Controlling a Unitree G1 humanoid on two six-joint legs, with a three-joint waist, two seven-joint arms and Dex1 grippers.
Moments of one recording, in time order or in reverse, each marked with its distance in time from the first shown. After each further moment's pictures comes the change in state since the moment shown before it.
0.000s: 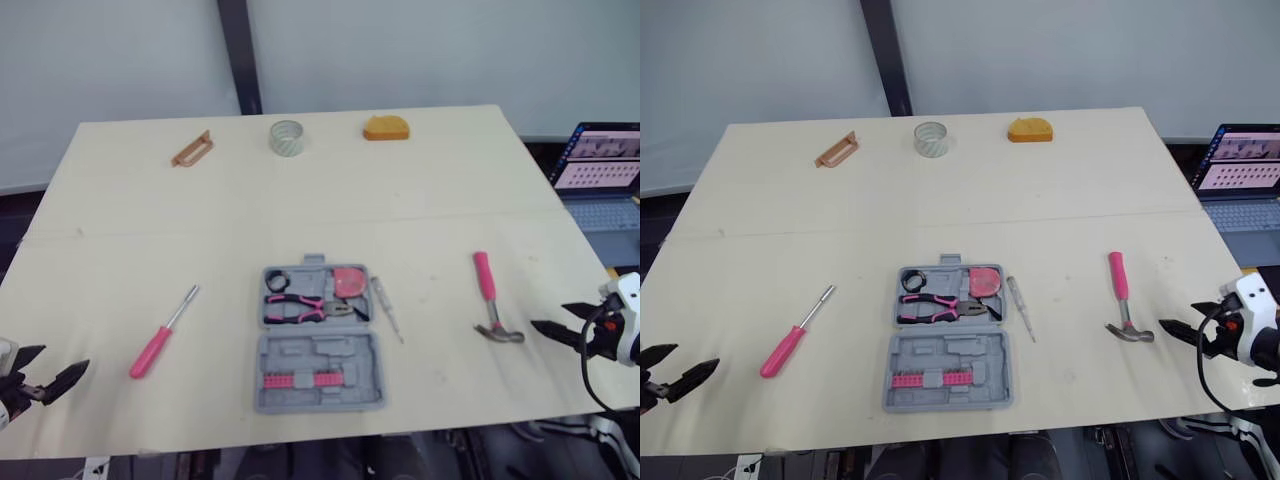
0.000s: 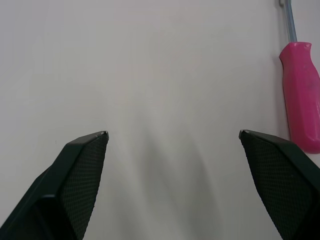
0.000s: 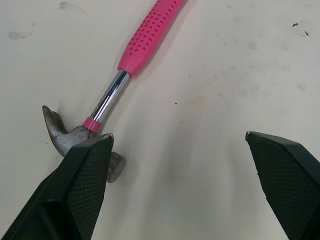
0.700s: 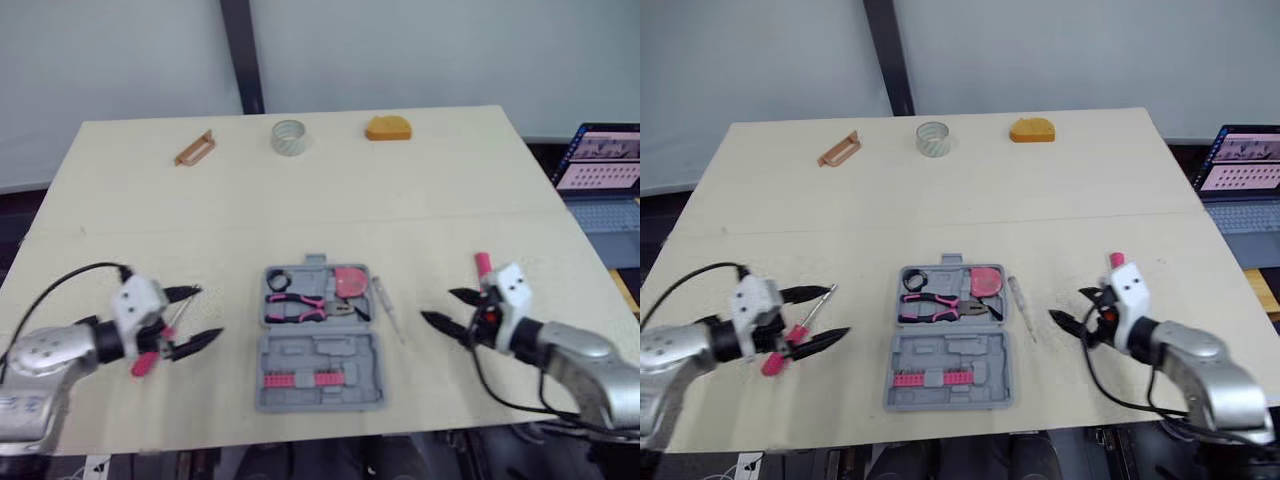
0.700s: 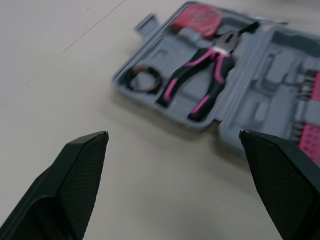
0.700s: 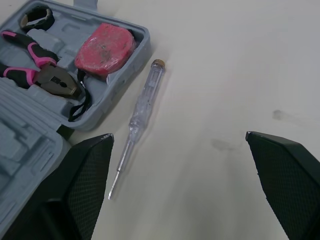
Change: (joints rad) left arm -0.330 -0.060 -0.499 -0.495 -0.026 0.078 -0.117; right arm 0.094 0.373 0.209 -0.903 0.079 0.454 -0.472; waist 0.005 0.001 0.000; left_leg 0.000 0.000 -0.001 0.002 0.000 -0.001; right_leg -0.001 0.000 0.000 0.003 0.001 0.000
